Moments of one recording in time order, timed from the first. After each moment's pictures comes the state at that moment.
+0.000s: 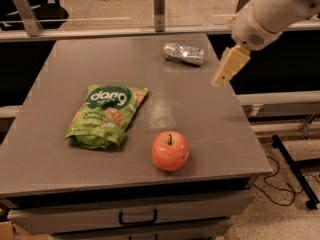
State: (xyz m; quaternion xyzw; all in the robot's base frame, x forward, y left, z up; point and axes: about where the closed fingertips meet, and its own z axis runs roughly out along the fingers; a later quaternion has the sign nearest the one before) arm 0.619 -0.172 0.941 -0.59 0.74 -0.03 0.31
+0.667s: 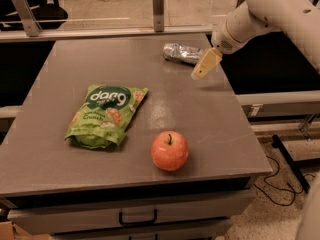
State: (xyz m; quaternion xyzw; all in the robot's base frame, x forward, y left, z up) arm 0.727 -0.150 0.882 -0.54 0.77 0.00 0.35
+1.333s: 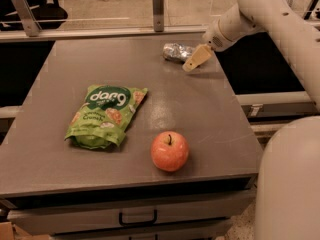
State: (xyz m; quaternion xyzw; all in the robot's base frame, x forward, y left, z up) arm 0.777 -0.138 0.861 -0.49 0.79 0.06 0.35
